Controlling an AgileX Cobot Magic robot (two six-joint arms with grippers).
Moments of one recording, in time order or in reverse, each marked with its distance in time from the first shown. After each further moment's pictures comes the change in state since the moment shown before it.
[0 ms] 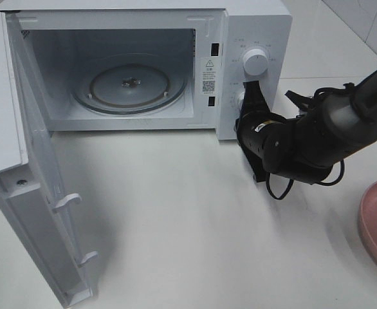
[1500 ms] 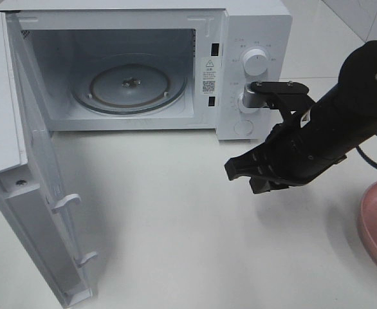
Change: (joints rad) left arm 0.000 0.000 0.000 0.000 0.000 0.000; right arm -0.062 -0.488 0.081 -0.476 1.156 -1.101
